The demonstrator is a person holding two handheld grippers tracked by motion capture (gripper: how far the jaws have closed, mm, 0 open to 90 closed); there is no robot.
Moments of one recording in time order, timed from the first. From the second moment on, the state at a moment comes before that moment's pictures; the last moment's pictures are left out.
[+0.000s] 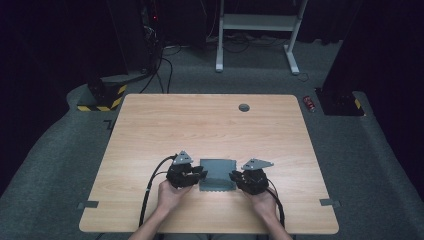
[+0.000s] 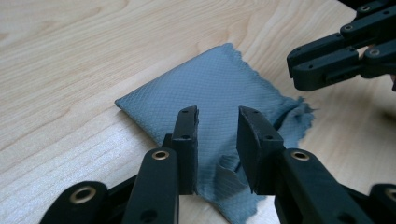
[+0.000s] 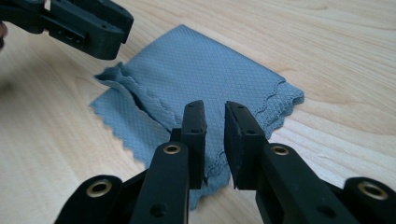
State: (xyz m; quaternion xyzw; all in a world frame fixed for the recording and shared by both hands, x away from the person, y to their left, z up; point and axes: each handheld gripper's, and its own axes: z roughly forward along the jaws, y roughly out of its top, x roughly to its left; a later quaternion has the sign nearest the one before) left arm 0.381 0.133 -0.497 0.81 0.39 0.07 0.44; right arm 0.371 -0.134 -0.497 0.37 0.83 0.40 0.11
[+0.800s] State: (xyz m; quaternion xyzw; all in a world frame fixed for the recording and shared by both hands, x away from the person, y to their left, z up) left arm 0.369 0.135 -0.497 0.82 0.38 0.06 0.42; right arm 0.360 -0.120 -0.510 0.34 0.86 0.36 0.11
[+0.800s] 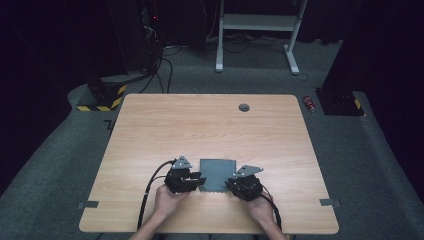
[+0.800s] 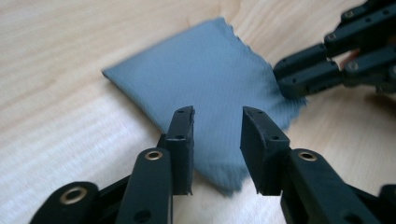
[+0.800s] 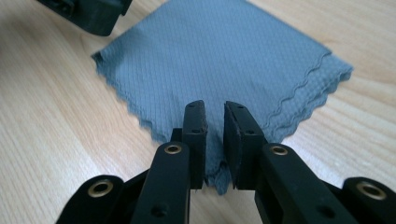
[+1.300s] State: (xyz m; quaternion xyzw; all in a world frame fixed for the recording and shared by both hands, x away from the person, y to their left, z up) left arm 0.355 0.137 -0.515 0.85 0.37 0.09 0.37; right arm 0.352 -0.125 -0.516 0.33 0.86 0.36 0.13
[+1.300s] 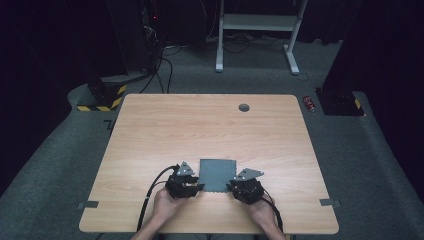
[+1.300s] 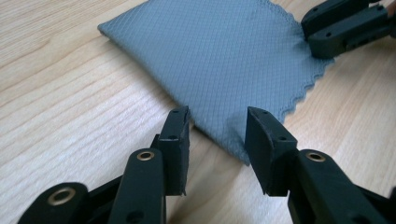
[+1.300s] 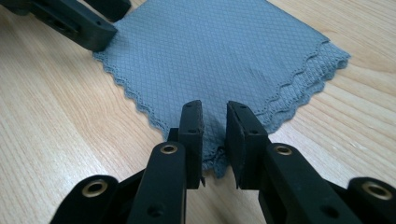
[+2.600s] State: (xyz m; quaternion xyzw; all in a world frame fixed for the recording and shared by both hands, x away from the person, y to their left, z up) left arm 0.421 0.114 -0.516 0.83 0.41 0.15 0.35; right arm 0.433 -0.110 -0.517 0.41 0.83 0.36 0.14
